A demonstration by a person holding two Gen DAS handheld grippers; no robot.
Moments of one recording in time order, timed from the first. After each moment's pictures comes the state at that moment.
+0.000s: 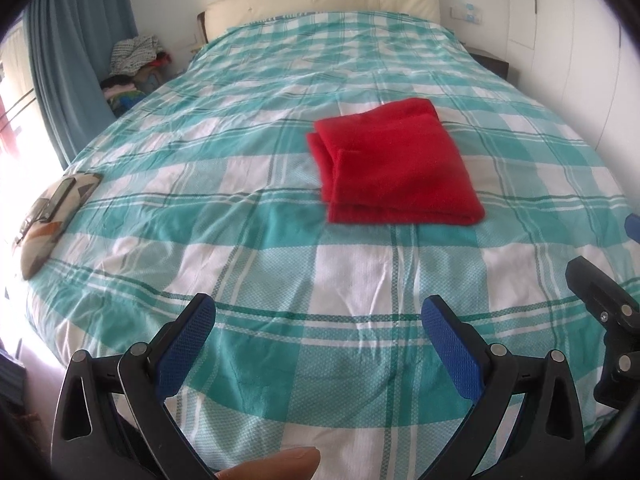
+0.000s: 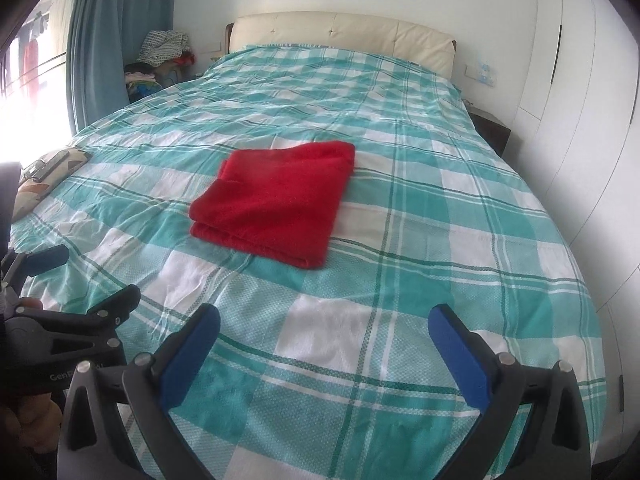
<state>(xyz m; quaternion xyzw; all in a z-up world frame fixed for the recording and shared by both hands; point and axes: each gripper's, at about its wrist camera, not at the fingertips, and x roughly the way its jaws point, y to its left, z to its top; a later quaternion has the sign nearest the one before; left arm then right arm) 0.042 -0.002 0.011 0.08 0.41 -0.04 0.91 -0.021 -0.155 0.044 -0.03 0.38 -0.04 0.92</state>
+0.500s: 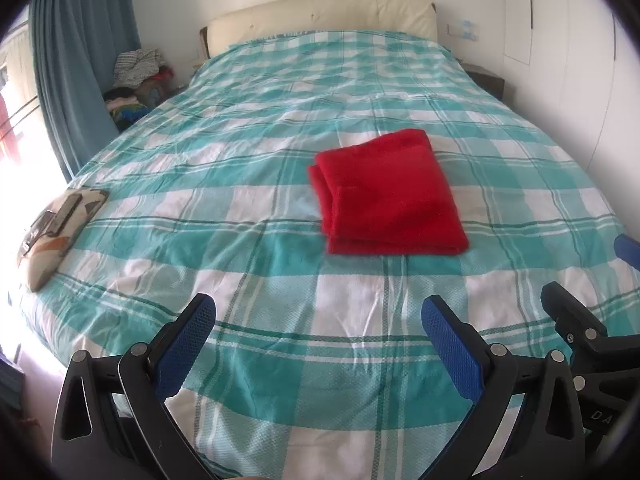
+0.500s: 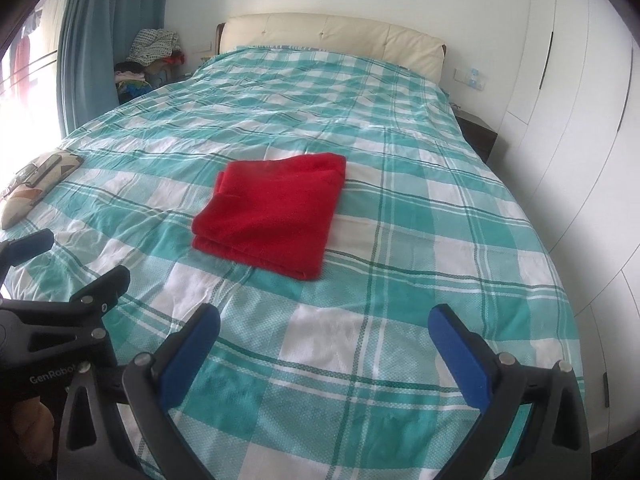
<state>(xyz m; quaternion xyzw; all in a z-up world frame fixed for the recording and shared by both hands) 0.037 -0.002 0.048 0.08 0.39 -0.05 0.92 -0.023 -0.147 0.068 -0.04 0.39 -0.07 0.92</state>
